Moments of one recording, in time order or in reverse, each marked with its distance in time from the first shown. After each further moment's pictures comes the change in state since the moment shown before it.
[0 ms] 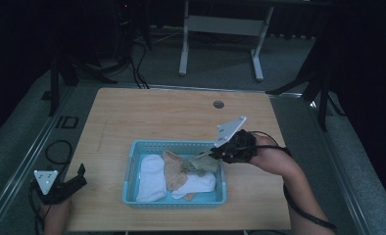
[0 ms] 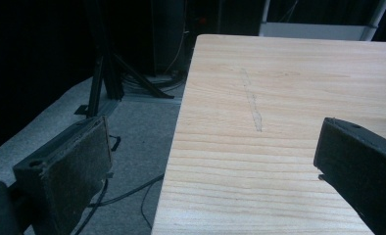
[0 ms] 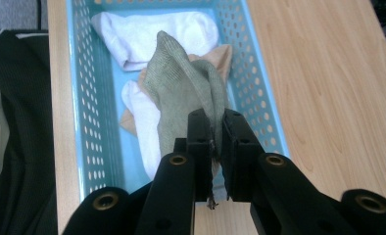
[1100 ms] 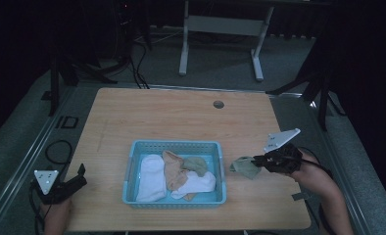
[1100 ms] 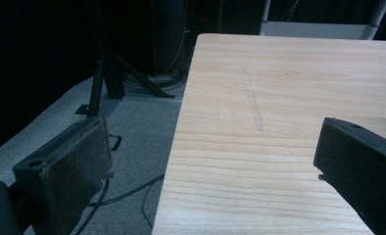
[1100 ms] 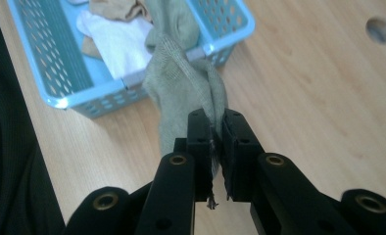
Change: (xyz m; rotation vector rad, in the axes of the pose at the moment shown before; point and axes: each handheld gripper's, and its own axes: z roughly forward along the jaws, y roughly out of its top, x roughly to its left) left arm 0.000 0.000 0.000 0.003 0.000 0.001; right arm -0.006 -0.129 -0.026 0.017 -0.070 0.277
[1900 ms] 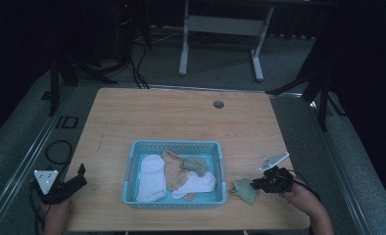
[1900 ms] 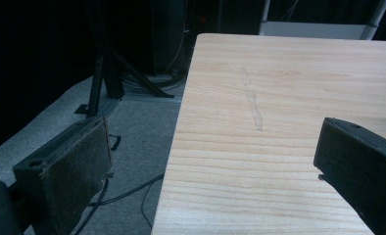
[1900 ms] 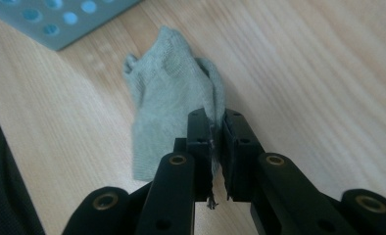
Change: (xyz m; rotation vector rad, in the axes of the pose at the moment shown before) left arm 0.000 0.000 0.000 -0.001 0.000 -0.001; right arm 0.003 -0.081 0.079 0.082 0.094 0.183
